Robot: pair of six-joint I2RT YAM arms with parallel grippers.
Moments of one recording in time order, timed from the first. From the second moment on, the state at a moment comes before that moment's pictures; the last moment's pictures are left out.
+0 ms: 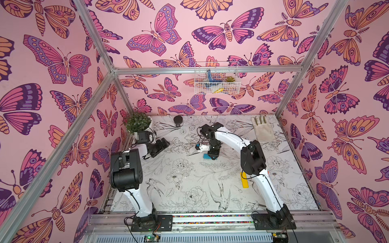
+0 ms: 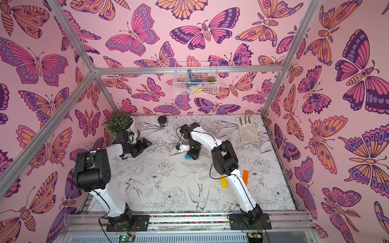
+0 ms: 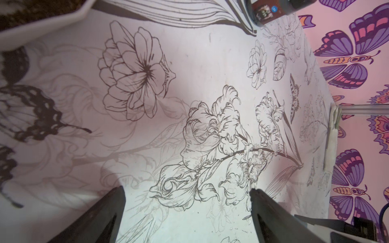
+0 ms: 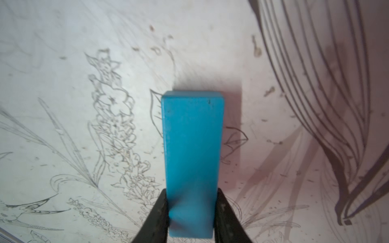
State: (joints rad) left arm 0.18 1.84 1.03 -0.18 0.53 -0.41; right arm 0.67 2.45 2.20 -1.38 -0.02 -0.68
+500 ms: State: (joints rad) left arm 0.19 1.84 1.01 -0.12 0.58 -0.43; right arm 0.67 2.47 2.21 -1.32 0.04 -0.79
